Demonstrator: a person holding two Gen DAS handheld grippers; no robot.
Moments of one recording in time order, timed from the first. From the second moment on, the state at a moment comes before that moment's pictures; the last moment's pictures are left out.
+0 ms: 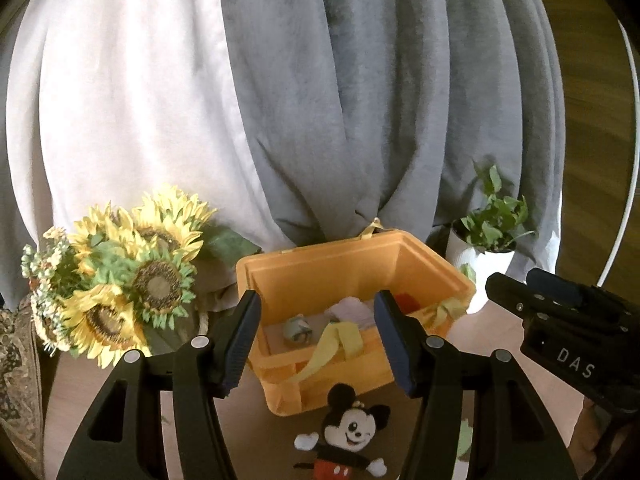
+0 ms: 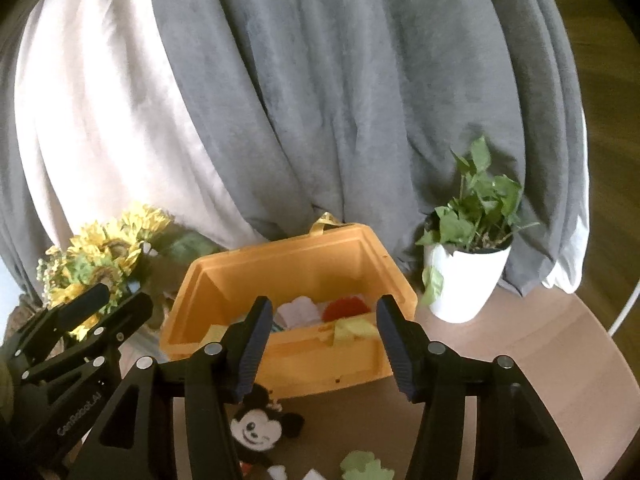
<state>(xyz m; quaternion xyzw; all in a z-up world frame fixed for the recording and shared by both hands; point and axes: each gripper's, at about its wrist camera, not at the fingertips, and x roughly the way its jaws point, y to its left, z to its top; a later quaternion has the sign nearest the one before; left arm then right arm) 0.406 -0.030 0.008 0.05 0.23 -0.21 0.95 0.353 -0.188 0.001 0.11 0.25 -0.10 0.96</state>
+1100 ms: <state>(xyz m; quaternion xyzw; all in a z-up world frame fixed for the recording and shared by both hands) 0.332 0.013 -0.045 0.08 0.25 -0.25 0.93 0.251 -0.138 -0.044 0.15 0.24 -0.16 0.95</state>
